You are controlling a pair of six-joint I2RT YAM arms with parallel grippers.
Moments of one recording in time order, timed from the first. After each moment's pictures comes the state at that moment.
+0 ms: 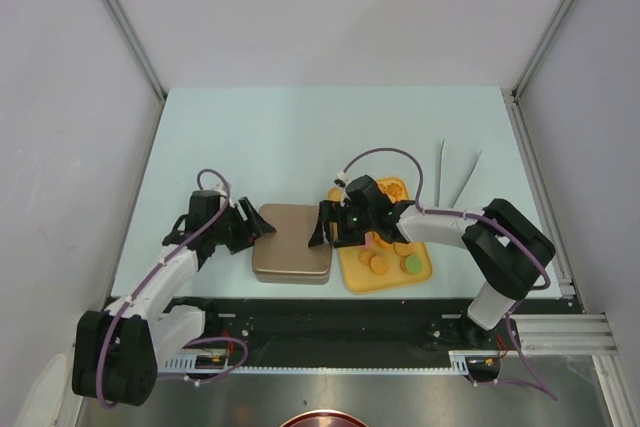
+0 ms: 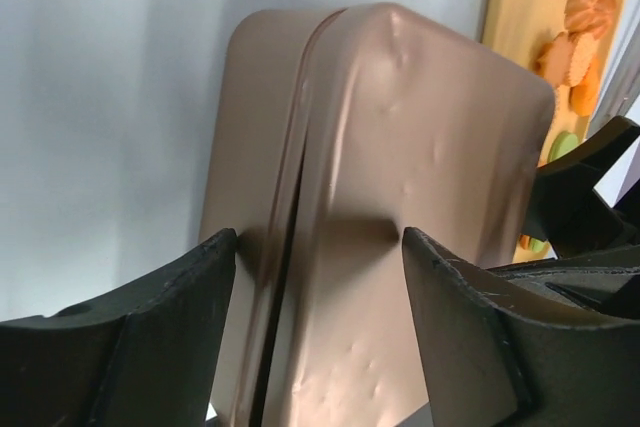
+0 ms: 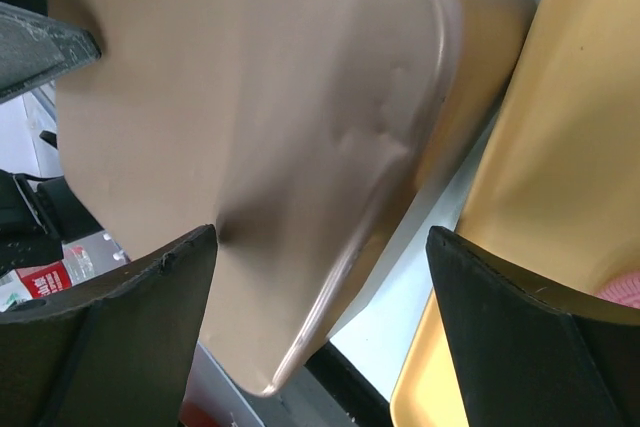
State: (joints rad) left arm -0.15 0.98 0.44 -0.30 0.37 -0.68; right arm 0.81 1.66 0.85 0.03 -0.36 0.76
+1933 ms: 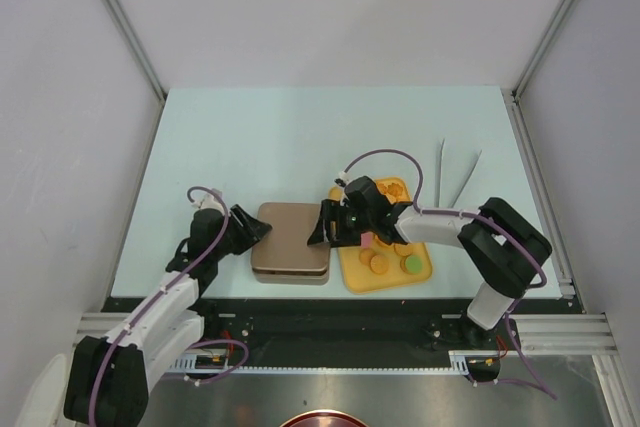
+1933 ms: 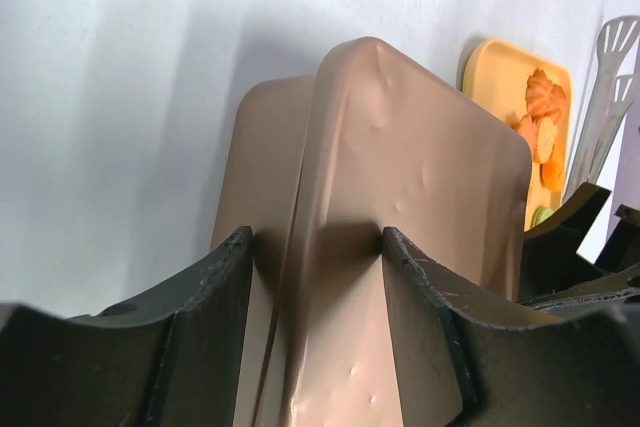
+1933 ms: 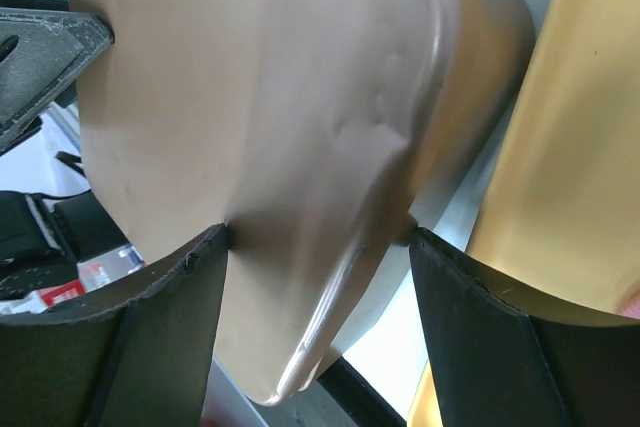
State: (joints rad) left arm -0.23 0.82 0.22 -0.02 0.18 -0.83; right arm 0.83 1.68 0.85 0.08 -0.32 0.82
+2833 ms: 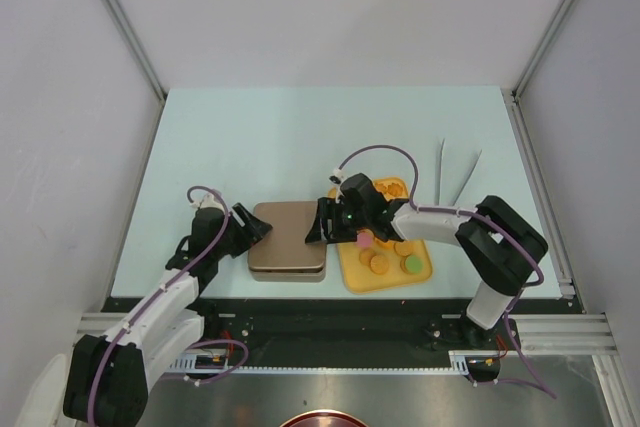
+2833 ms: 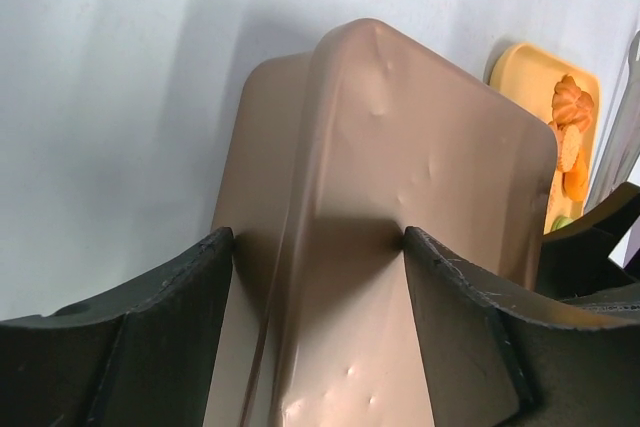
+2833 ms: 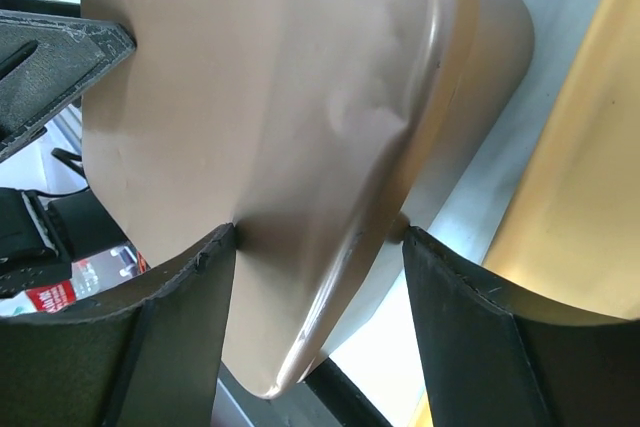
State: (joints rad) left arm -0.24 0.83 0.24 -0.07 0.13 -0.84; right arm 0.83 1.71 0.89 0.07 -0.34 0.77
